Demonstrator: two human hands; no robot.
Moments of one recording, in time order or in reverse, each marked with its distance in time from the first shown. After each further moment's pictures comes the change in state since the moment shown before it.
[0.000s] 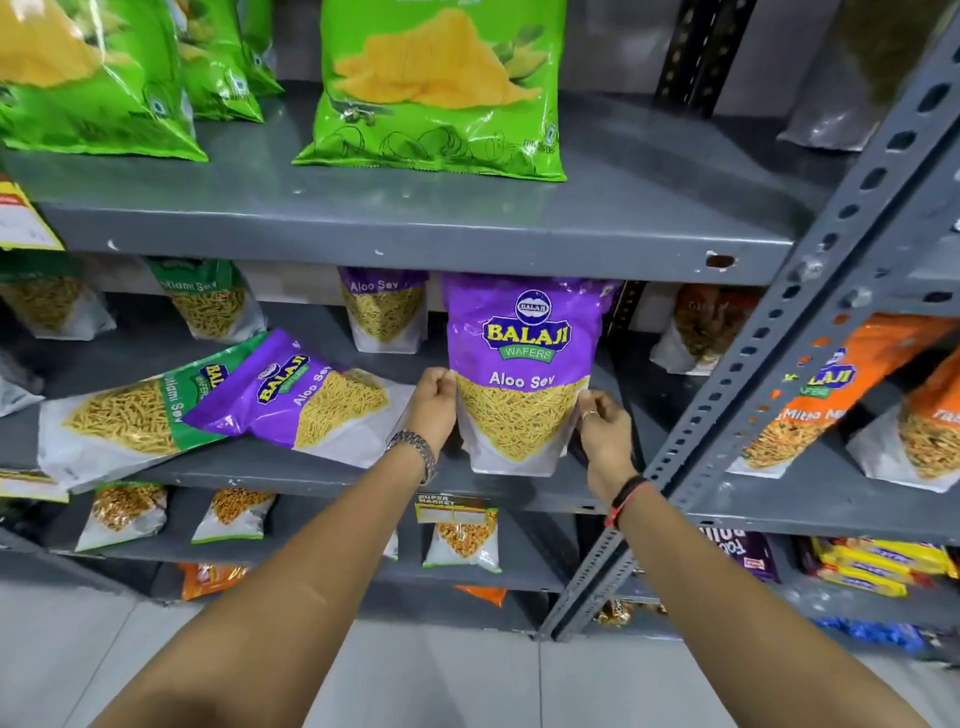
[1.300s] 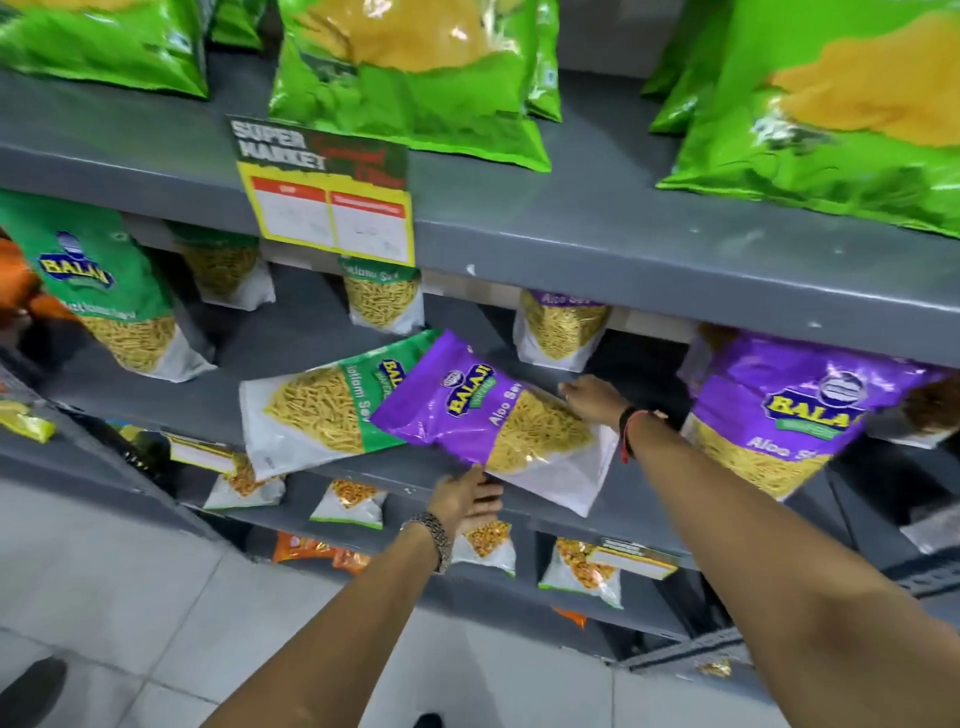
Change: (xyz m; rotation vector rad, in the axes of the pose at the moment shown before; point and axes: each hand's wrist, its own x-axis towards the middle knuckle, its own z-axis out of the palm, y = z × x) left_hand 0.013 -0.077 -0.208 -0.338 -0.122 -0.566; right_hand -0.006 -0.022 0.259 -1.031 -0.658 -0.096
